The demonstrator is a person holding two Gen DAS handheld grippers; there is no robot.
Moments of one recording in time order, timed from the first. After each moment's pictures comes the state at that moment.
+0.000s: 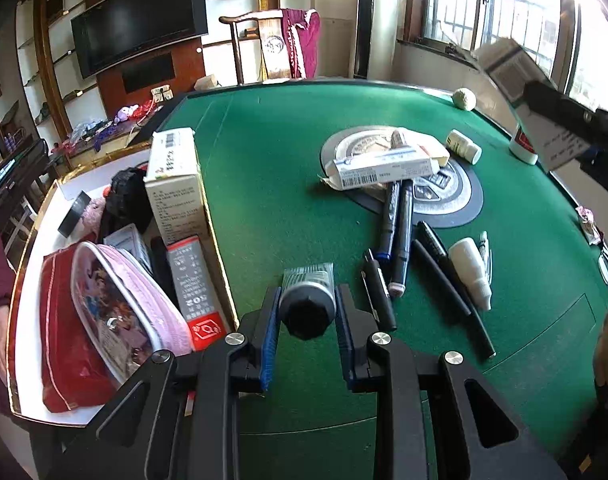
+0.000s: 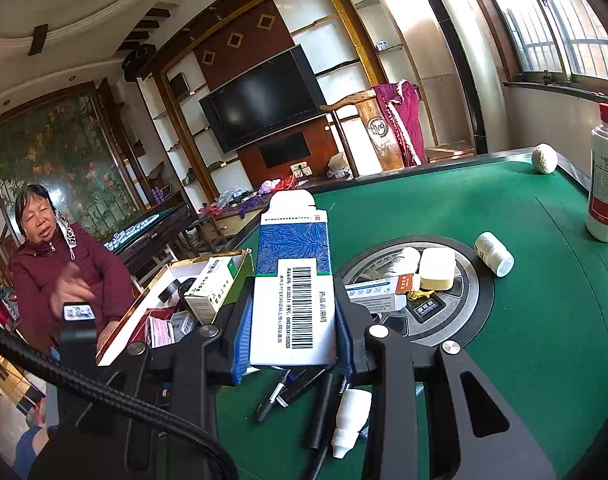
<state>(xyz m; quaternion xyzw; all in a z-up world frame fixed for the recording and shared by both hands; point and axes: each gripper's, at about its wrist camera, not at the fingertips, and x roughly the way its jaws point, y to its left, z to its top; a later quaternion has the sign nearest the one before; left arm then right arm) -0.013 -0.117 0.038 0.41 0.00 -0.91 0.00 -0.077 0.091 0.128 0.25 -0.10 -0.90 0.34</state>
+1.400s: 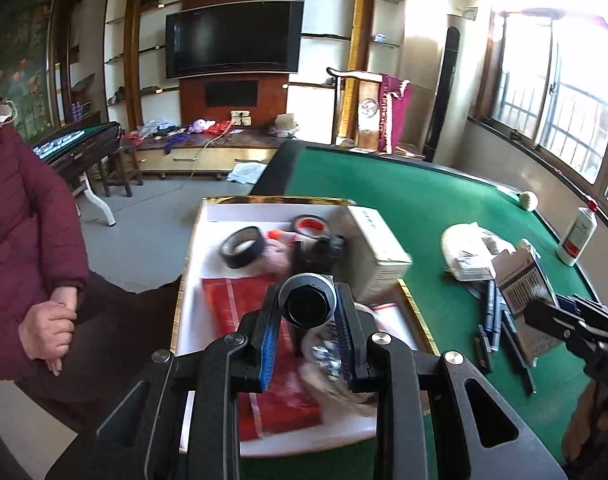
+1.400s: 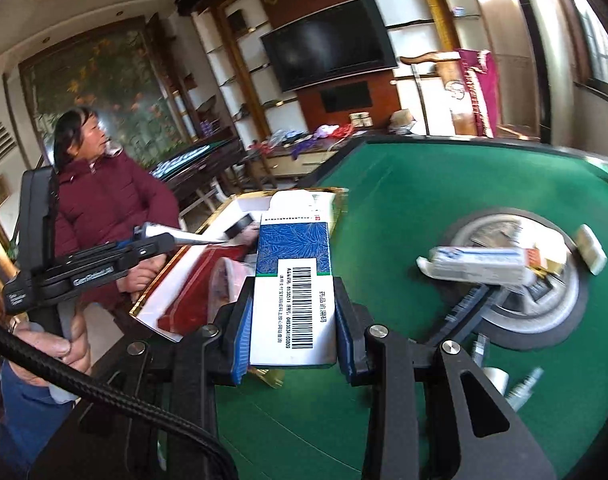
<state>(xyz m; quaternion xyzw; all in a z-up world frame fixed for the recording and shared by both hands) 0.038 -0.289 0.098 0.33 0.08 -0.94 0.11 -0.033 -0.040 0.123 0.31 -0.01 -0.84 0.45</state>
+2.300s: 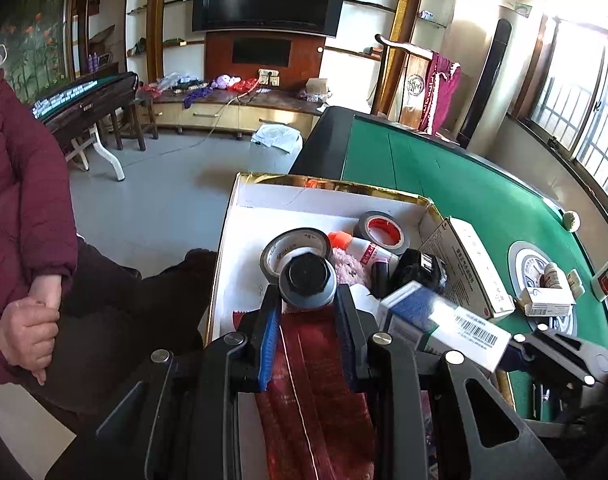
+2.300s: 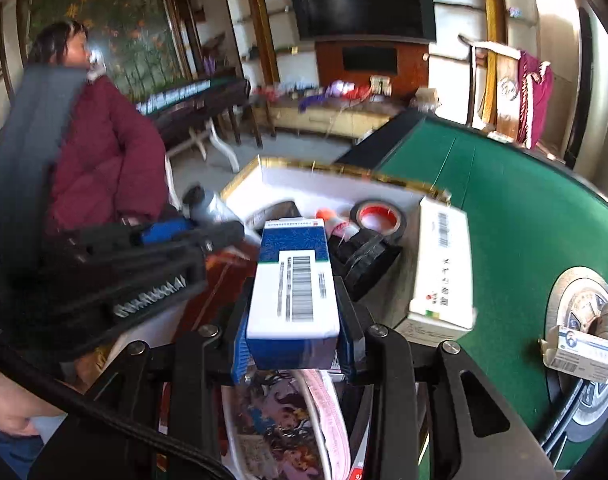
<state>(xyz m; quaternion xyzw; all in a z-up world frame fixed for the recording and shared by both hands) -0.027 -0.360 0.050 0.39 0.14 -0.90 0.13 -0.070 -0.207 0.079 0.38 0.11 -0.81 0.43</state>
